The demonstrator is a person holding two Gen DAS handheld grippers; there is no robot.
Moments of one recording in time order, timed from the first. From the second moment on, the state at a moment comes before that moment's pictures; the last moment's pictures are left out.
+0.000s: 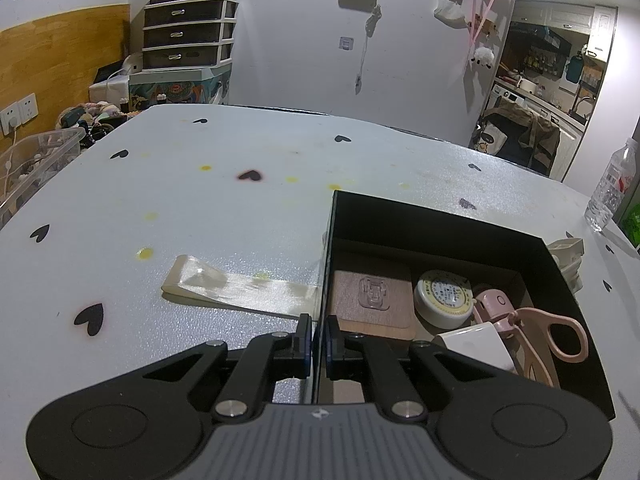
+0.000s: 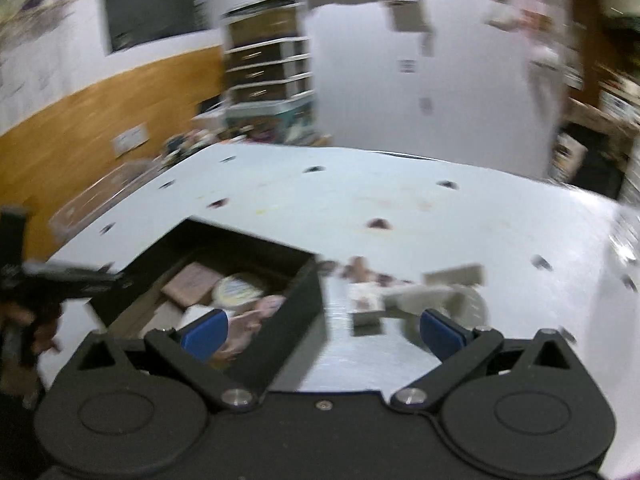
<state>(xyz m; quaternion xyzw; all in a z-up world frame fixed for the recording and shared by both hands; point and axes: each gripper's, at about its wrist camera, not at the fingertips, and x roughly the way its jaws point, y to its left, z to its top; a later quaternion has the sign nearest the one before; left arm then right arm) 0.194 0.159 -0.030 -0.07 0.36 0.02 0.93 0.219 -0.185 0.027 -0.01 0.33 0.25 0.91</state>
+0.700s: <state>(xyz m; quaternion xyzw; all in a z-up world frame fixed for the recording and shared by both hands) 0.193 0.159 -0.029 -0.07 0.36 0.02 0.93 0.262 -0.215 -0.045 -0.02 0.30 0.15 0.94</state>
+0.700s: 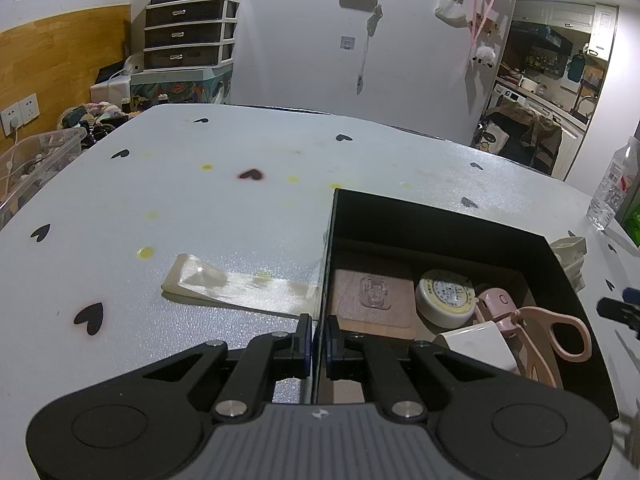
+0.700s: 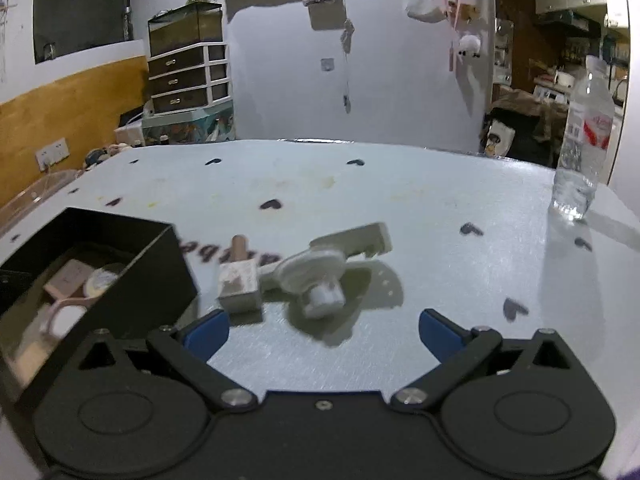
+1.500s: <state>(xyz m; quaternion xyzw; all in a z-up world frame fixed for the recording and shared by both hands) 0.168 0.158 -0.028 -0.07 0.36 0.02 0.93 0.277 -0.198 -0.041 -0.05 0.31 0.16 0.94</state>
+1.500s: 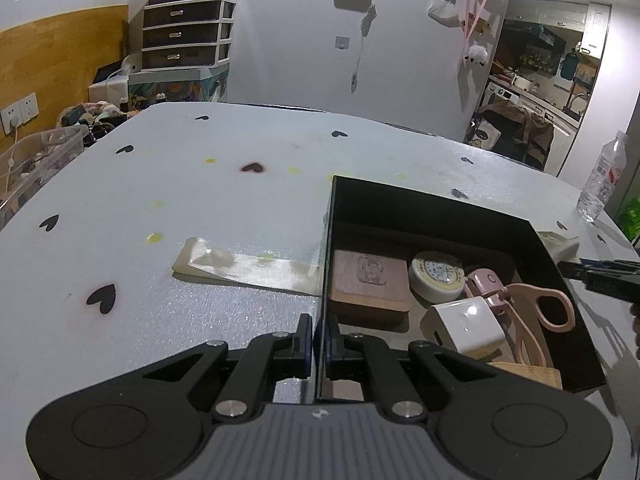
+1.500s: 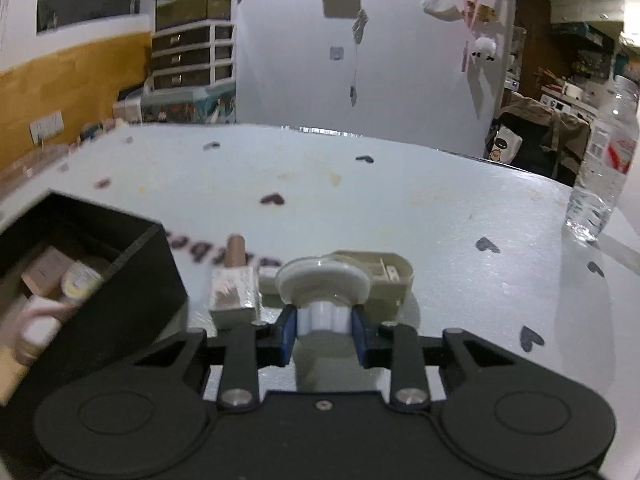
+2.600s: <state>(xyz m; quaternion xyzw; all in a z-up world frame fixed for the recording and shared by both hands) 0.148 0.167 -0.021 -0.09 0.34 -0.01 0.94 0.252 0.002 0.014 -0.08 0.49 0.43 0.76</state>
